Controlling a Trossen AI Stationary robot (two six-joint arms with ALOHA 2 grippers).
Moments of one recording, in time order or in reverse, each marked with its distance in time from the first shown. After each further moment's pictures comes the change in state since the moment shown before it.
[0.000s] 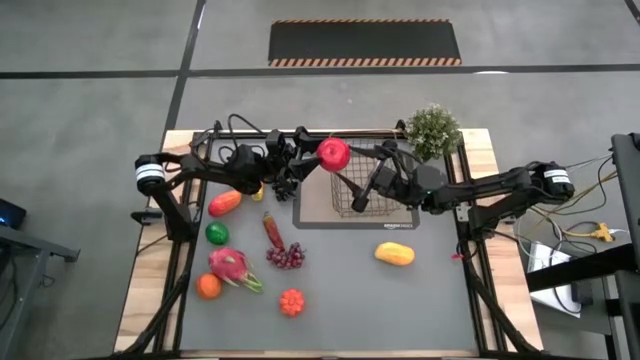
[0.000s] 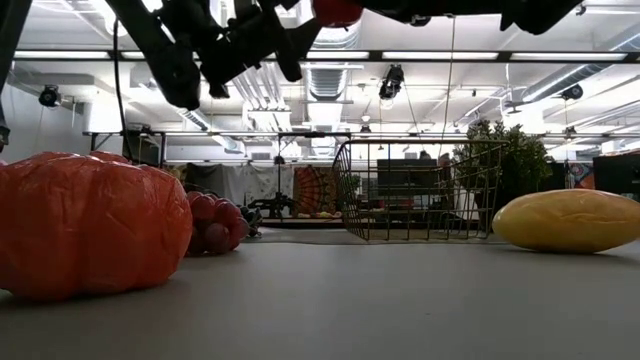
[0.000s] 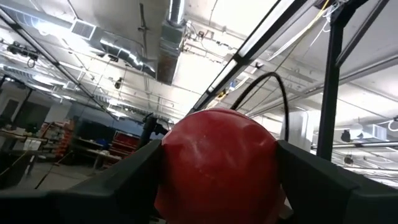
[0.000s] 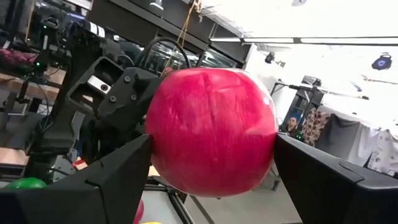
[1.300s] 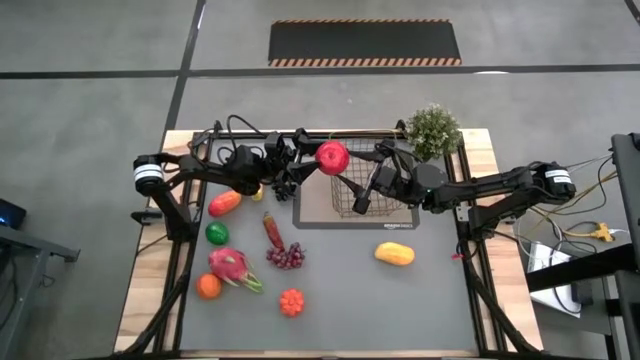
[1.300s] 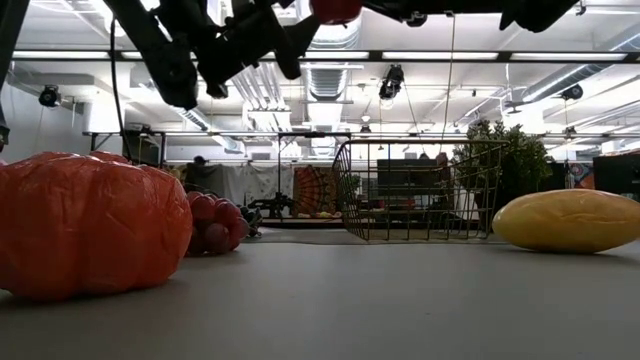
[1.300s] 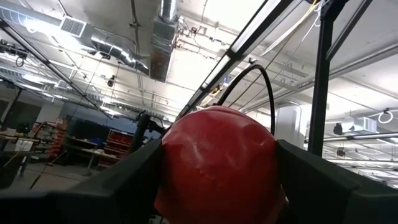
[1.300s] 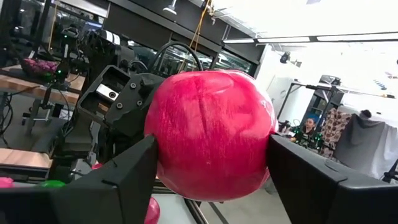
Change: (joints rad) left arm -0.008 -0.002 -0.021 -0.013 0.042 0.016; right arm -0.001 -0.002 0.009 -0.039 -0.067 0.045
